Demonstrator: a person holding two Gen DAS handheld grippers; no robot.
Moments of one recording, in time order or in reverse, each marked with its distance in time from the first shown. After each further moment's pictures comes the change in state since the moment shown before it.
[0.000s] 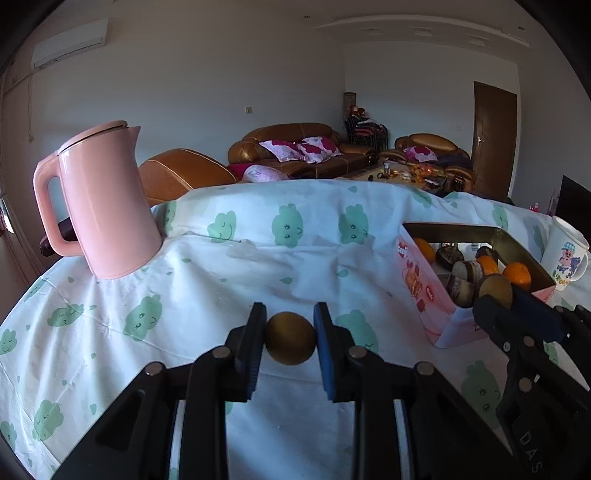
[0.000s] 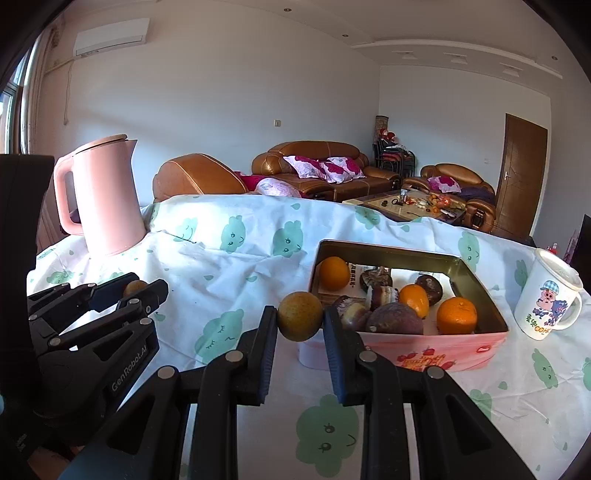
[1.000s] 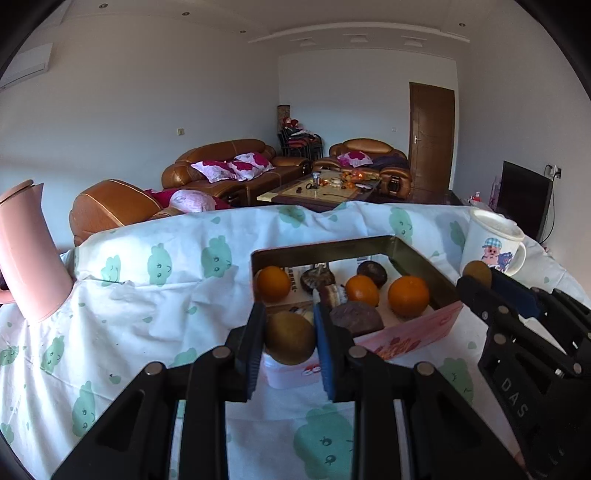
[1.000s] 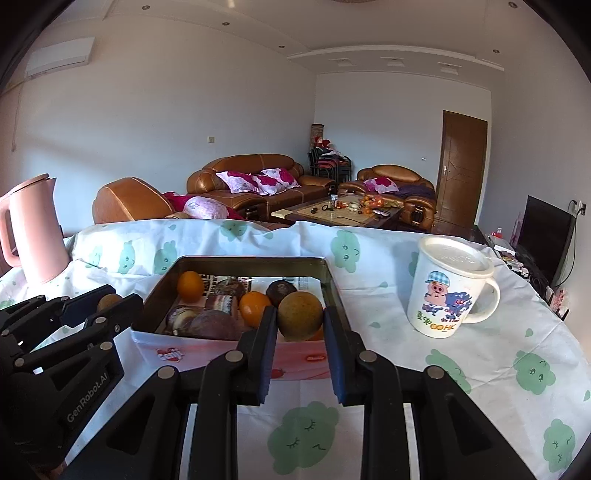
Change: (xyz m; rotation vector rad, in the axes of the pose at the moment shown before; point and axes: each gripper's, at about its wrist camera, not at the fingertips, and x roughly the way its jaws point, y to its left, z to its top) left arm -0.009 -0.114 0.021 0.110 -0.060 -0.232; right arm -0.023 -0.121 -0.005 0.111 -0.048 -0.229
